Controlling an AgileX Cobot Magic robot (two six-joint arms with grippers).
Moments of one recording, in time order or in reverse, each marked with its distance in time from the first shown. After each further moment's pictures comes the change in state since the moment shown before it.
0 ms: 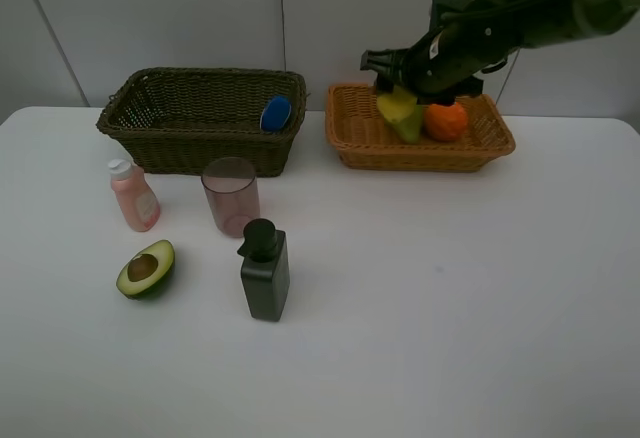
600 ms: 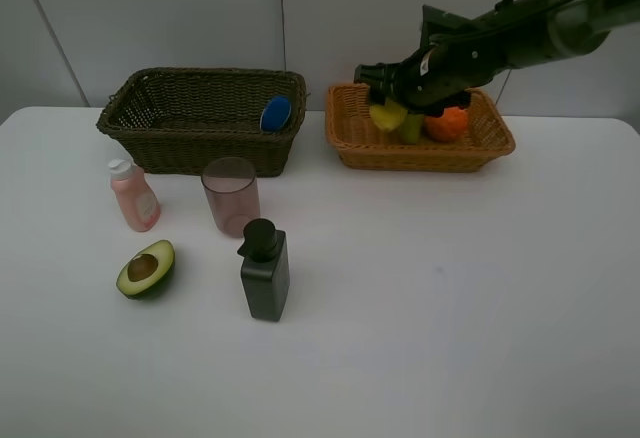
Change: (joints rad) left arm 0.000 0.000 0.000 0.000 0.000 0.000; right arm 0.000 0.057 0.000 0.000 -0.077 0.003
